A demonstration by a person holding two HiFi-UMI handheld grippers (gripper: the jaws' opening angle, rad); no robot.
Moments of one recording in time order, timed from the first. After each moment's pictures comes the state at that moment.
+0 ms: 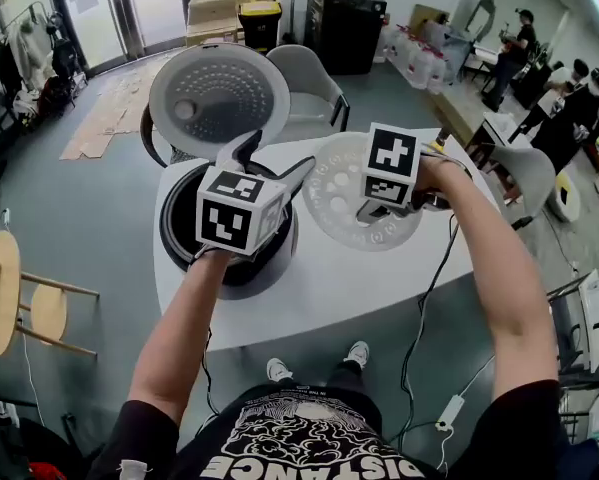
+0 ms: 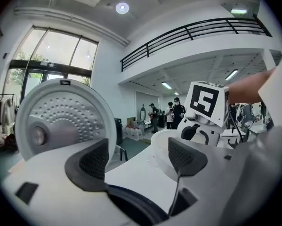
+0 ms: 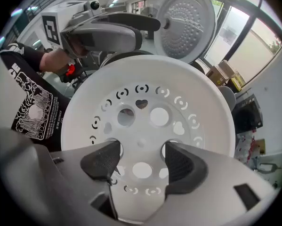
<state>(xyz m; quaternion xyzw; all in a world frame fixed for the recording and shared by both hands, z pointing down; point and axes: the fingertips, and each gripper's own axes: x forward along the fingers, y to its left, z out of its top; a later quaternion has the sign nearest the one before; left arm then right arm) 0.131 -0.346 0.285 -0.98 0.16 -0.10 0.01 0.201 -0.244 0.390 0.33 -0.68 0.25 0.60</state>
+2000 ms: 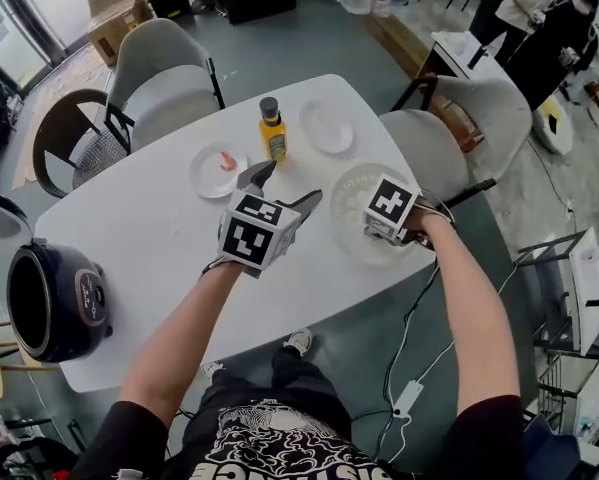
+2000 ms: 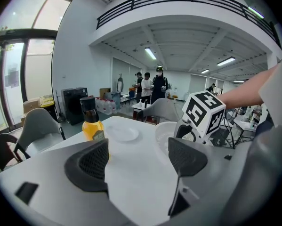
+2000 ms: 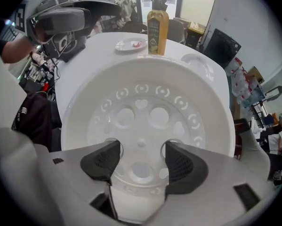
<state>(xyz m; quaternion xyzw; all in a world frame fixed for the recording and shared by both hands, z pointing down) 0.811 -0.115 0.524 -0.96 0.02 -0.28 -0.03 0.882 0.018 0.654 0.44 -0.60 0.42 0.52</state>
